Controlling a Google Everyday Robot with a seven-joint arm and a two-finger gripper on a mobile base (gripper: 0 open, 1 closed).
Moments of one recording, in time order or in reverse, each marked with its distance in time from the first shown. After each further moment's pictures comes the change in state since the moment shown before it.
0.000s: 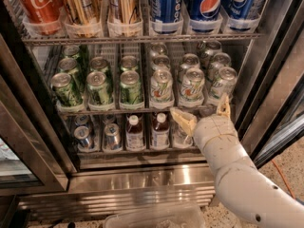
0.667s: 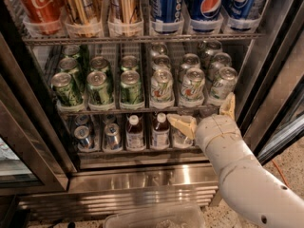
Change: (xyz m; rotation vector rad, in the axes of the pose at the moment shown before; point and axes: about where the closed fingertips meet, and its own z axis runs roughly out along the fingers) arm -0.005 0.000 -0.011 -0.021 0.057 -0.055
